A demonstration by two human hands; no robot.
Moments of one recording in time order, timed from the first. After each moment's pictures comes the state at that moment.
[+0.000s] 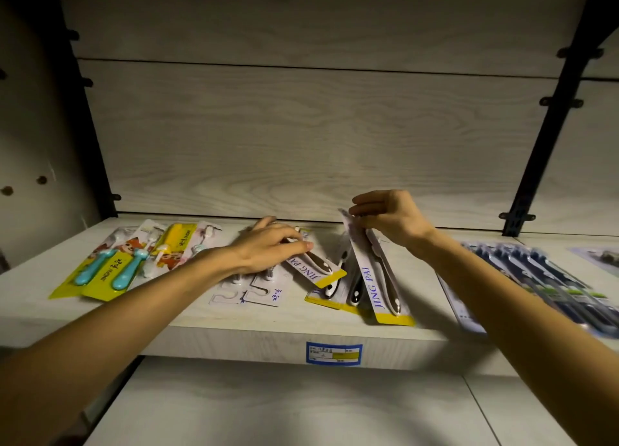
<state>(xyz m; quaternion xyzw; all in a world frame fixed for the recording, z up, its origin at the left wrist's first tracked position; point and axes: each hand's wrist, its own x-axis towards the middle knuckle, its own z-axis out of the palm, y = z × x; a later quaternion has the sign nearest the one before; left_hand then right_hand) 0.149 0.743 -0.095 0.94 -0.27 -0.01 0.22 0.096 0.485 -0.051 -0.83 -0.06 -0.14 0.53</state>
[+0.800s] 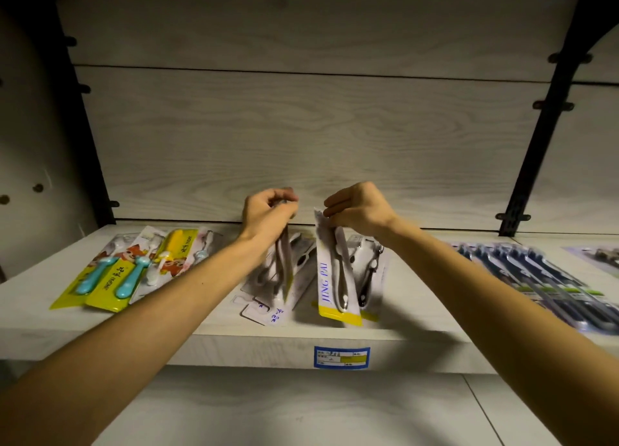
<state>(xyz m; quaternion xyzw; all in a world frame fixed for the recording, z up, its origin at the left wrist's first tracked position) 0.147 0.708 -0.063 0.69 -0.11 0.16 0.70 0.112 0.535 -0.031 -0.88 -0.04 -0.13 0.46</state>
